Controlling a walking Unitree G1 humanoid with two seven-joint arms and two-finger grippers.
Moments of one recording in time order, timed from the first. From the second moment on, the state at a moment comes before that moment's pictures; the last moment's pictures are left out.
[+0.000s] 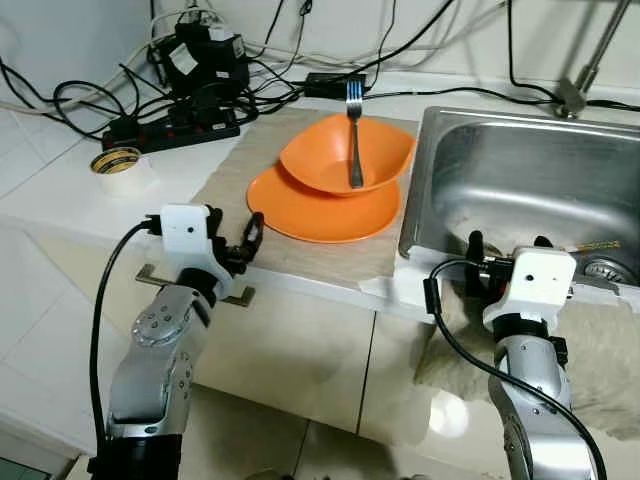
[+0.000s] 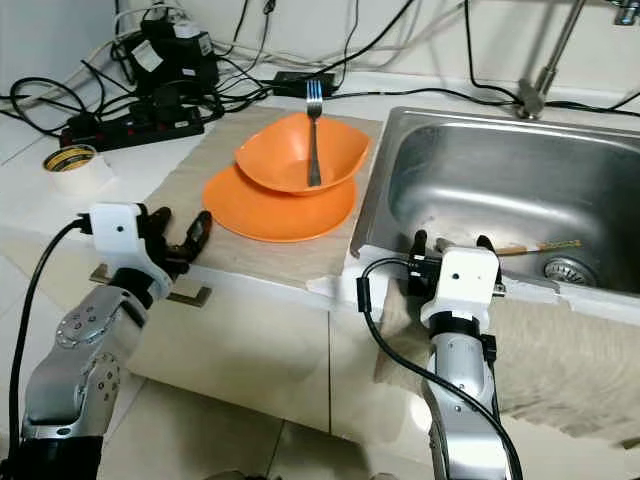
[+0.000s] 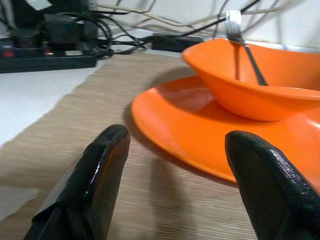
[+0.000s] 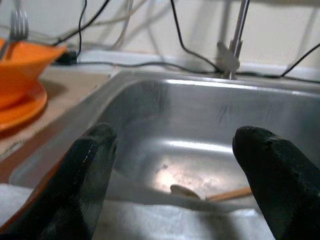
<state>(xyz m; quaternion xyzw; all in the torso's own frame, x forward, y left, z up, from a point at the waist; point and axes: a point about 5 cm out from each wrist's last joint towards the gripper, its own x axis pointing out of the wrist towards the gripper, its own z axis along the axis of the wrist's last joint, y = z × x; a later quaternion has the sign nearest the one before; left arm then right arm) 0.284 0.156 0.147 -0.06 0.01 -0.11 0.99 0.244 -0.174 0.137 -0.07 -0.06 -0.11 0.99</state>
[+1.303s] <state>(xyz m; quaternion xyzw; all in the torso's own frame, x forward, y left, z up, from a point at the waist) 0.322 0.145 0.160 -0.04 0.00 -0.15 0.99 0.272 -0.174 0.142 -0.09 -0.06 -0.09 0.99</state>
